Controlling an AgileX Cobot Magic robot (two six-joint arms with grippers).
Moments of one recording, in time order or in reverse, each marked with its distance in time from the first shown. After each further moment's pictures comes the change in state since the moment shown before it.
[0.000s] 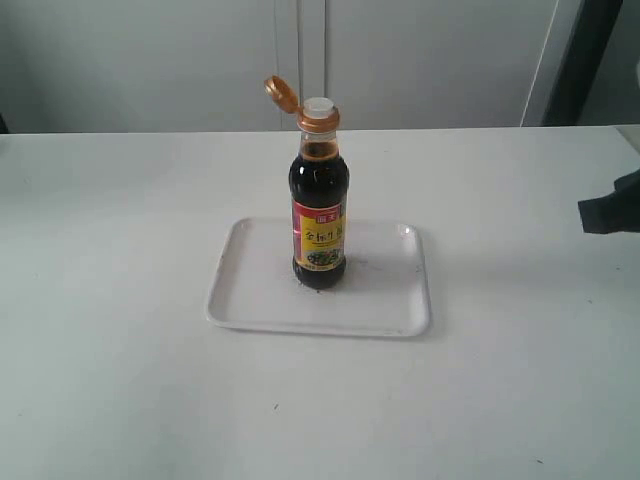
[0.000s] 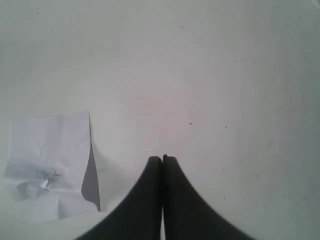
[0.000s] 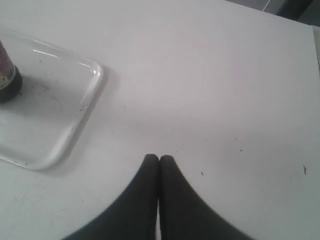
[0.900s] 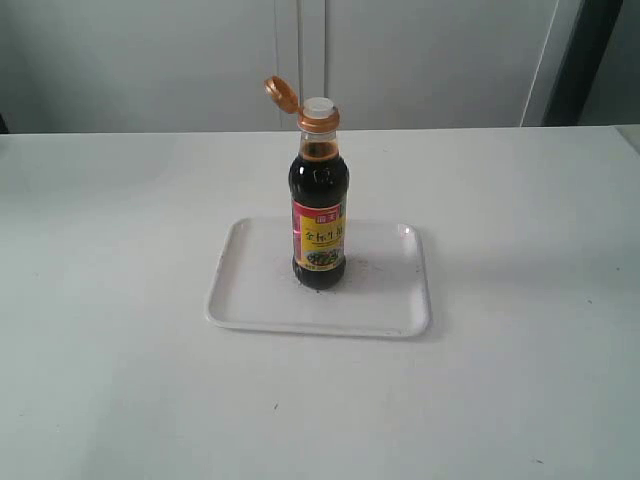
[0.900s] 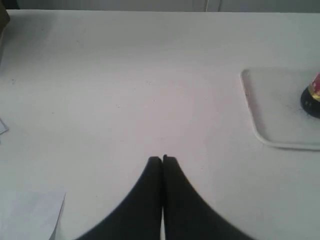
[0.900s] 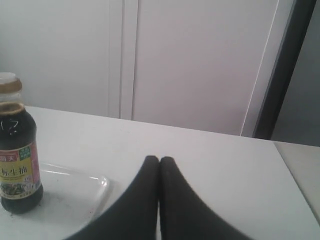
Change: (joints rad) left arm 0.000 -0.617 0.363 -0.094 -0.374 -0.127; right arm 0.000 -0.610 0.443 0.098 -0.420 -0.004
